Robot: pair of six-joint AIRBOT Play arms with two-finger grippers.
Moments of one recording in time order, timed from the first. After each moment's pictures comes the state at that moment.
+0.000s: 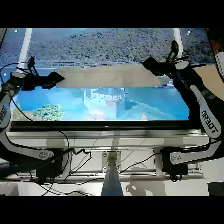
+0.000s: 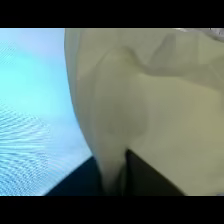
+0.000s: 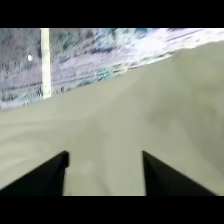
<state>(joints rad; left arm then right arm) 0.26 -1.69 1.09 0.75 -0.84 -1.00 0.04 -1.58 1.17 -0.71 0.59 1.24</state>
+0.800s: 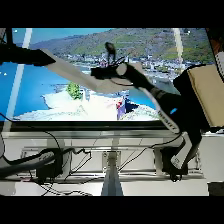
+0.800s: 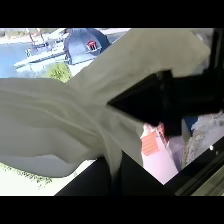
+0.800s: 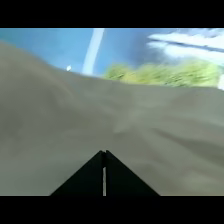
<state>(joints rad) 0.24 -1.33 1.49 0.79 -1.44 -0.97 0.66 -1.93 1.65 -0.77 0.56 1.49</state>
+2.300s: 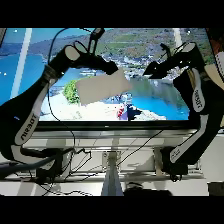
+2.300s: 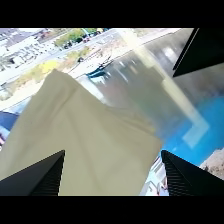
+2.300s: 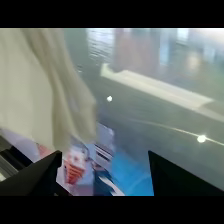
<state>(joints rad) -0.36 -1.59 1.49 0.83 -0.89 -0.98 -0.06 -2.00 1.72 -0.83 1.46 1.27</state>
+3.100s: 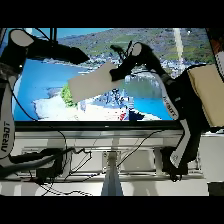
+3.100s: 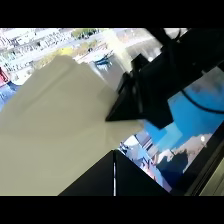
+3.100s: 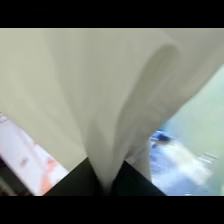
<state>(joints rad) -0.11 -1.40 1.49 0.72 -1.18 -0.98 0.33 -1.97 1.94 -1.12 1.35 1.36</state>
